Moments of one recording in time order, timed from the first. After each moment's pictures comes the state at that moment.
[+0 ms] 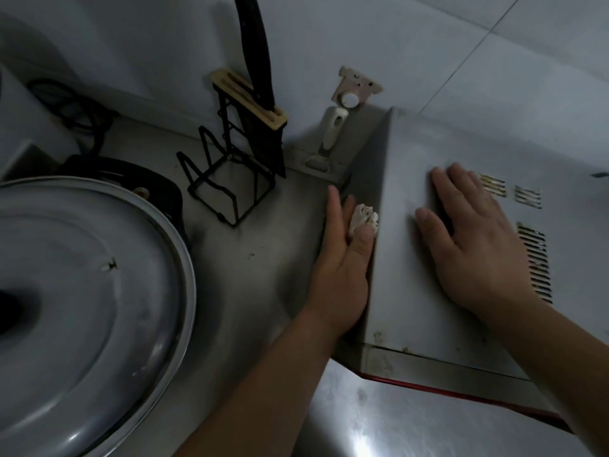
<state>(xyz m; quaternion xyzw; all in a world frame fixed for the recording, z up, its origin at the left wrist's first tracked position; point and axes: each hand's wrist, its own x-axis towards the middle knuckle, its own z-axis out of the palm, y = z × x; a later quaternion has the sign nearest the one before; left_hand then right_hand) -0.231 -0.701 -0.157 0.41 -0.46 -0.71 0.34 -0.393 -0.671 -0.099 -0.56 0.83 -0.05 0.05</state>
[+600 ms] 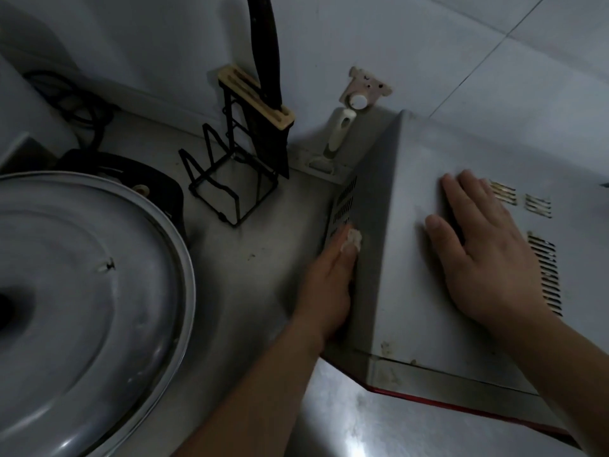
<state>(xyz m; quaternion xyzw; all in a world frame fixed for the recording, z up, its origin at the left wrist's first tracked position) -0.230 -0.704 -0.202 0.44 -0.43 -0.72 0.32 -0.392 -0.672 -0.099 -0.56 0.83 -0.05 0.05</state>
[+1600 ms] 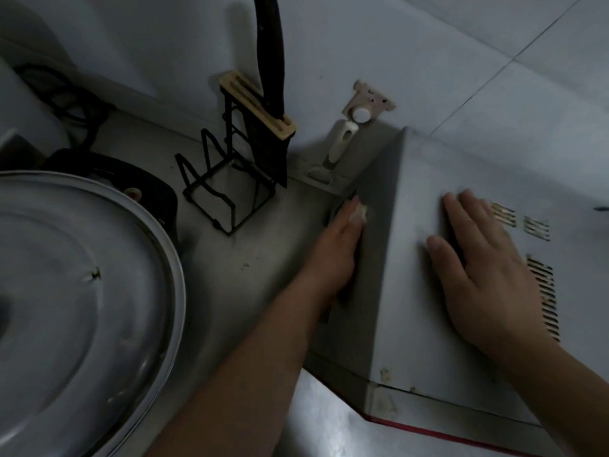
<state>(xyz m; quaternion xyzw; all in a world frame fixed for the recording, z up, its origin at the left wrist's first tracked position) -0.262 -0.764 -0.217 0.41 -0.46 -0.72 0.31 -0.390 -0.672 -0.096 -0.55 0.83 -0.03 0.05</state>
